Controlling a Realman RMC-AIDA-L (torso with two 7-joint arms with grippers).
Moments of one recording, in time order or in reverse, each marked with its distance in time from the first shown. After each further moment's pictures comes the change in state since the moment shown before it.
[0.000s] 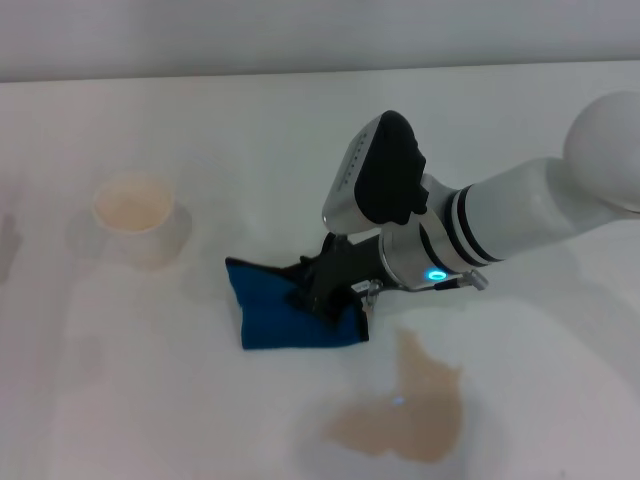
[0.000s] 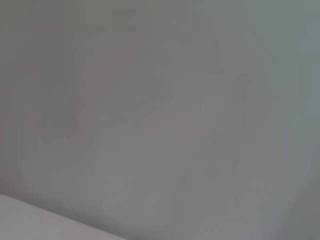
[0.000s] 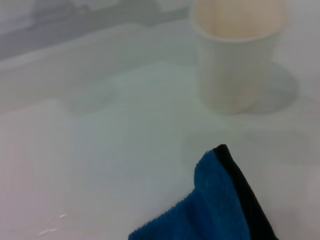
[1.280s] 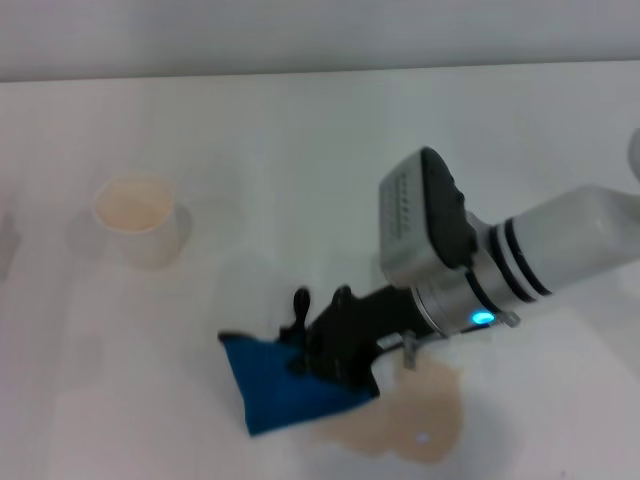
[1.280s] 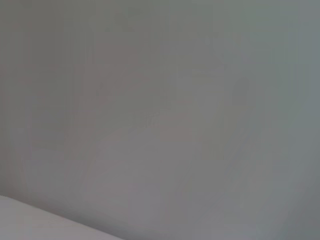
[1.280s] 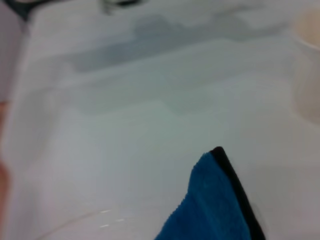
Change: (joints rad) left arm -0.002 0.001 -0.003 0.000 0.000 0.000 -0.001; right arm -0.102 -0.010 0.111 -0.040 0.128 -0.285 -0.313
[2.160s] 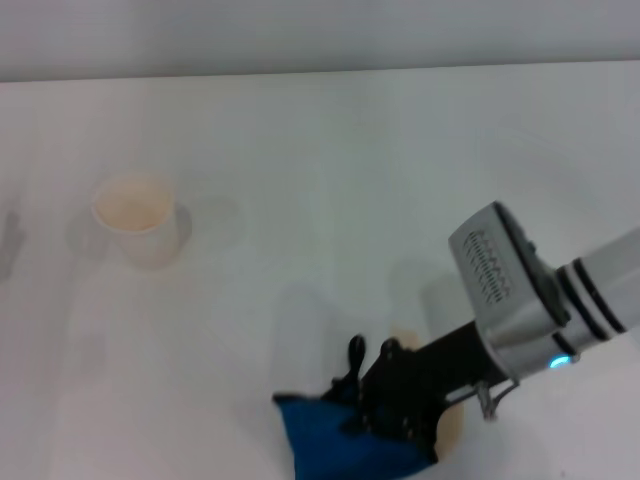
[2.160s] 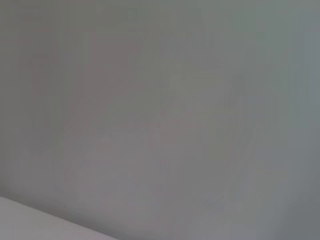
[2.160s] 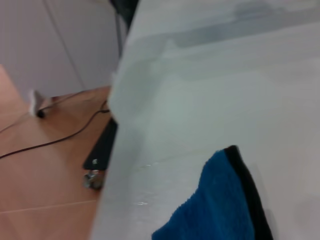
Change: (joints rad) left arm -0.004 -0.001 0.004 0.000 0.002 -0.002 -0.004; right arm -0.062 -0.014 0.138 0.114 -0.012 -0.248 -0.310
